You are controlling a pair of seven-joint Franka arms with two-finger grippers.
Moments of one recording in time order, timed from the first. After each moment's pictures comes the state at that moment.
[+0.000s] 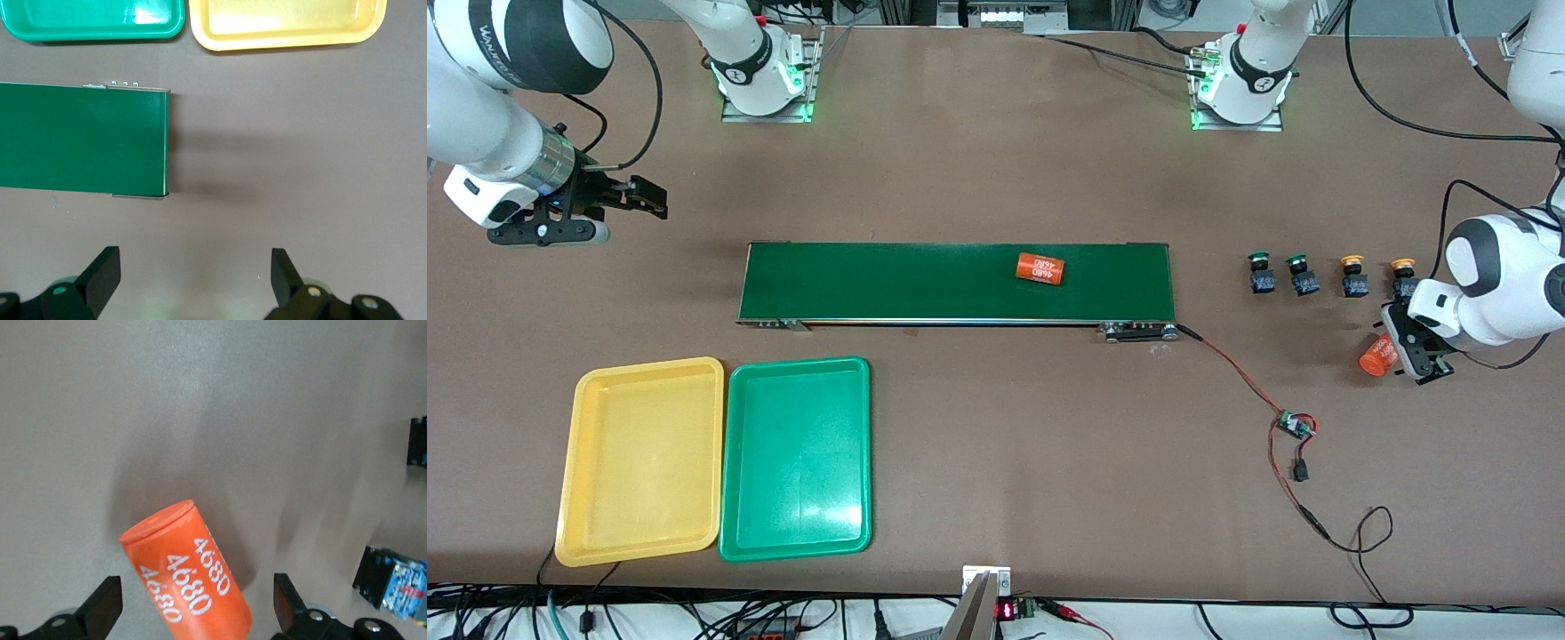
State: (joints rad) left arm 0.60 0.60 -0.27 -1.90 0.21 2.41 1.46; right arm 0.09 -0.13 -0.08 -2.11 -0.04 1.83 -0.04
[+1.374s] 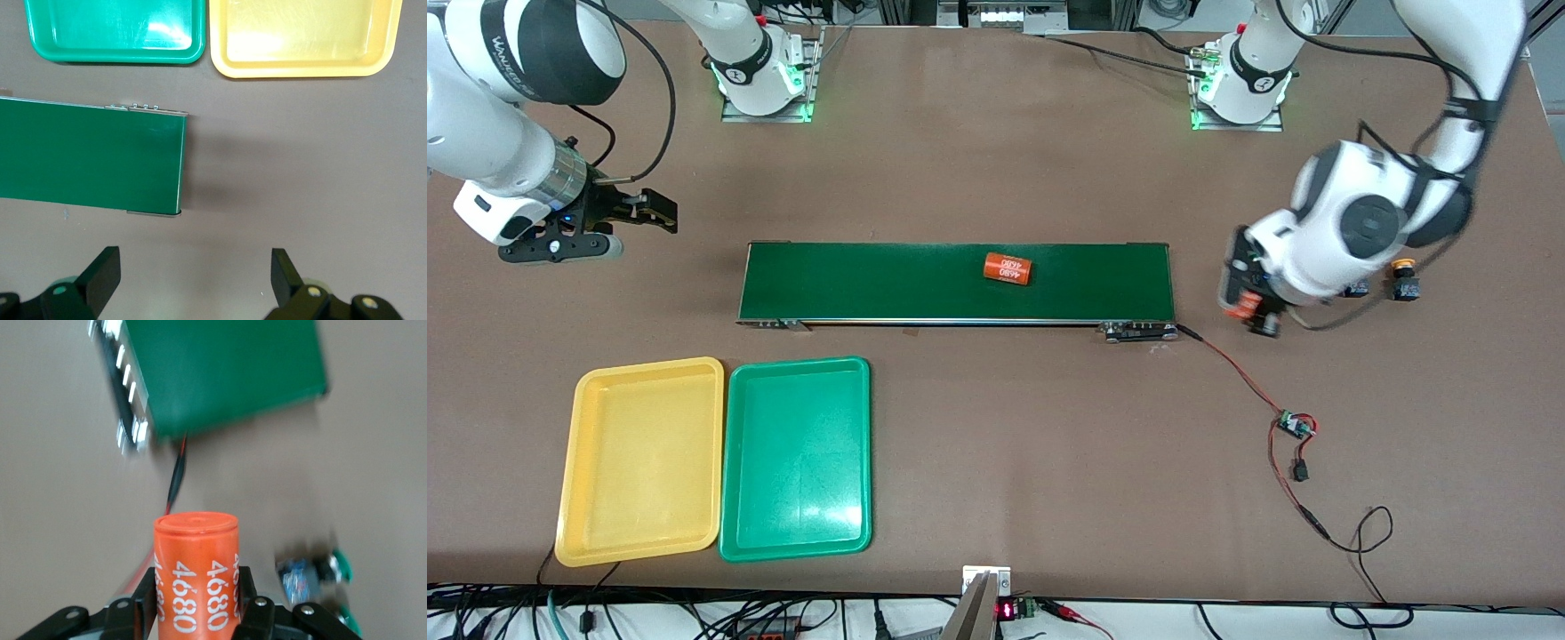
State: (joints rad) left arm 0.26 0.24 -0.53 -2.11 0.16 2.21 1.48; right arm 0.13 -0.07 -0.08 -2.03 -0.03 1.83 -0.04
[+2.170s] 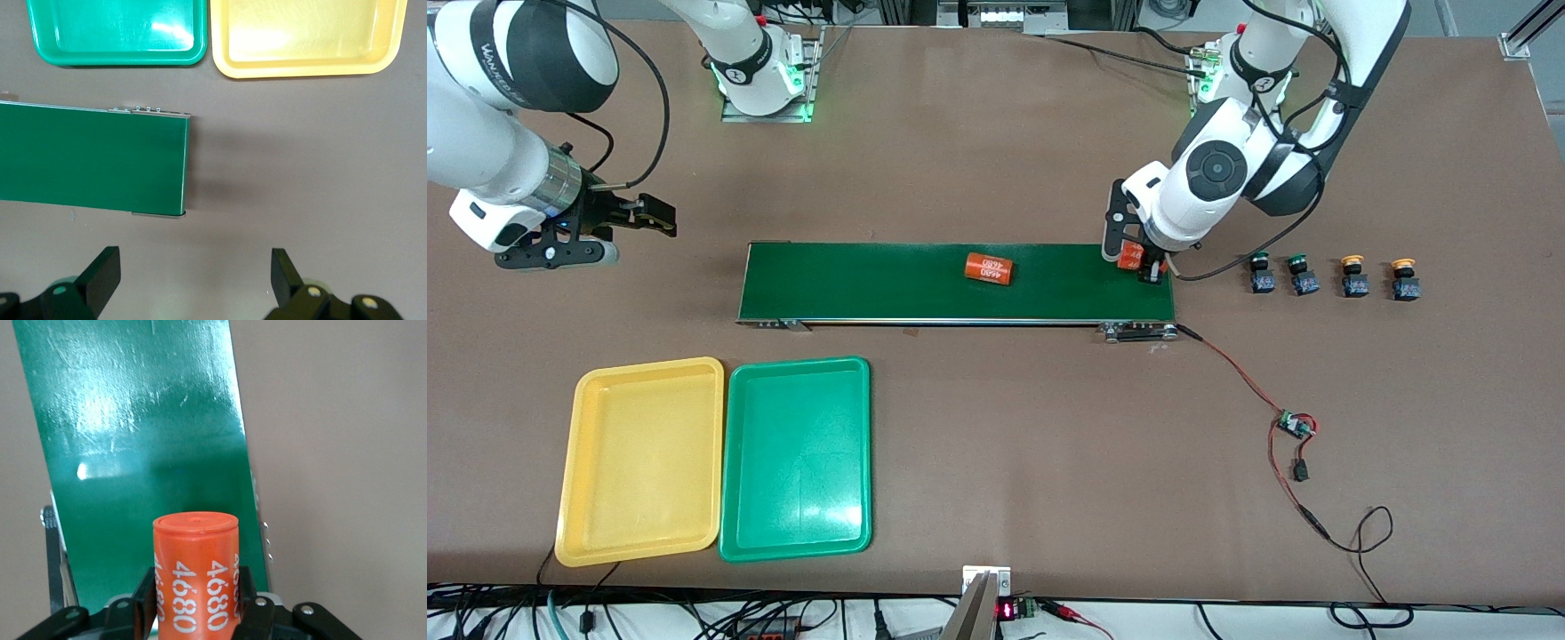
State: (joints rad) left arm 0.11 0.25 -0.62 -2.19 0.07 2.29 1.14; right arm 0.12 -0.04 -0.08 -2.00 -0.01 1.81 -0.04
